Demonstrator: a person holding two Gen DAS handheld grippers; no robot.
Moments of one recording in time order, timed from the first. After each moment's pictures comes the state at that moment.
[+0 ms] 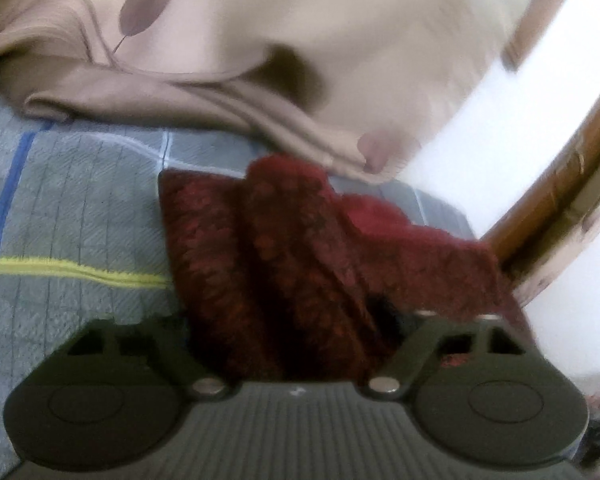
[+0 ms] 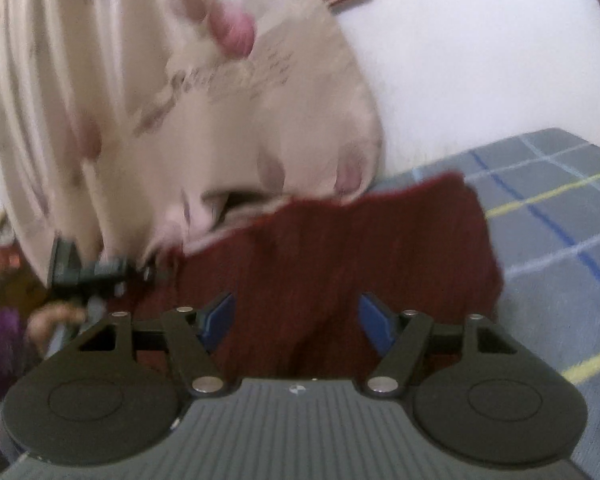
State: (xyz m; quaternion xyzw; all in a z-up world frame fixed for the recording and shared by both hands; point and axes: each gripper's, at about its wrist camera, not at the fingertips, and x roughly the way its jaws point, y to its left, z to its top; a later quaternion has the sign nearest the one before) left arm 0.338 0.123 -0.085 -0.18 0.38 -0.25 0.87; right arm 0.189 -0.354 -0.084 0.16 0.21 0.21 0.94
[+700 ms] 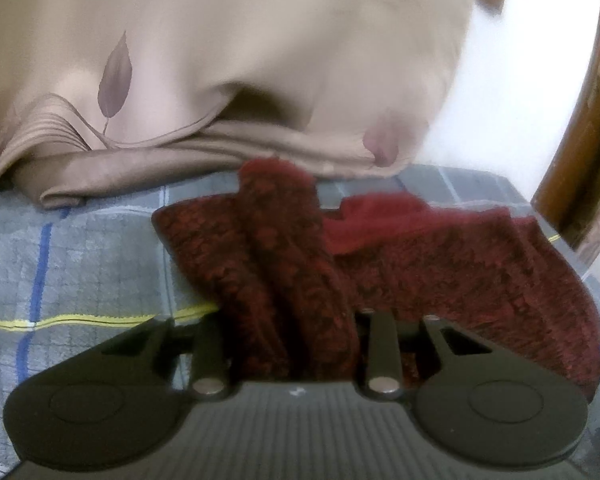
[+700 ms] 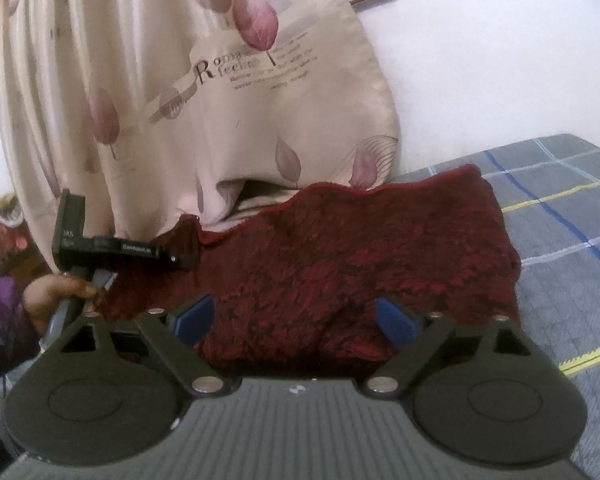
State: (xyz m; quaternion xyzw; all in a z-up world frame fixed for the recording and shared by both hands) left arm 0.318 0.073 -0.052 -0.04 0.35 -0.18 0.92; right arm 0.180 -0.347 -0.090 0.16 0.19 0.22 0.94
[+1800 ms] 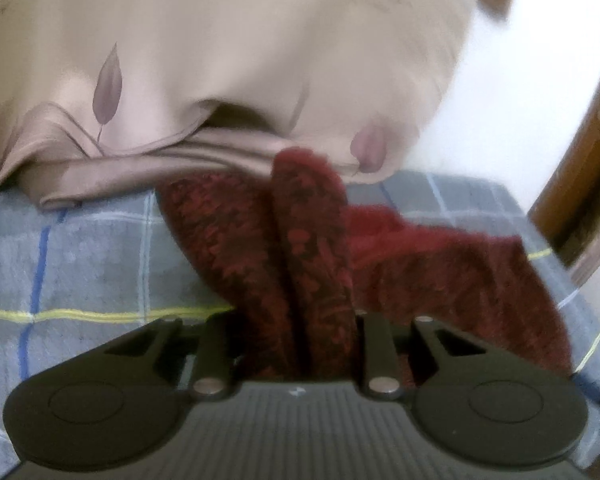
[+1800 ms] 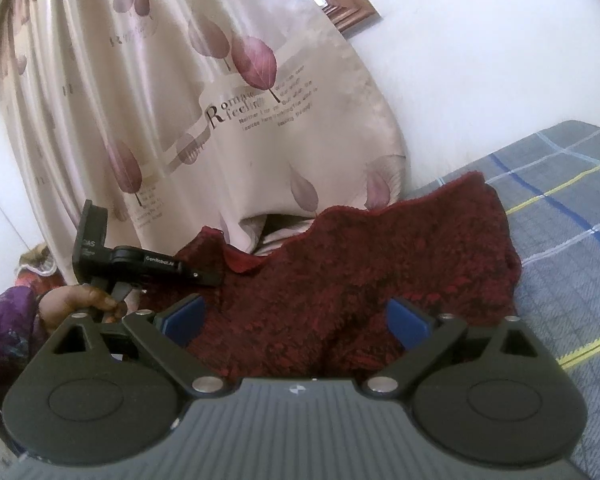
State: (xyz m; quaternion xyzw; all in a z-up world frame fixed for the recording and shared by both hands) left arm 0.312 0.051 -0.020 -0.07 0.38 -0.16 0.91; right arm 0.165 -0.372 -0.095 0.23 0.15 0.24 0.93
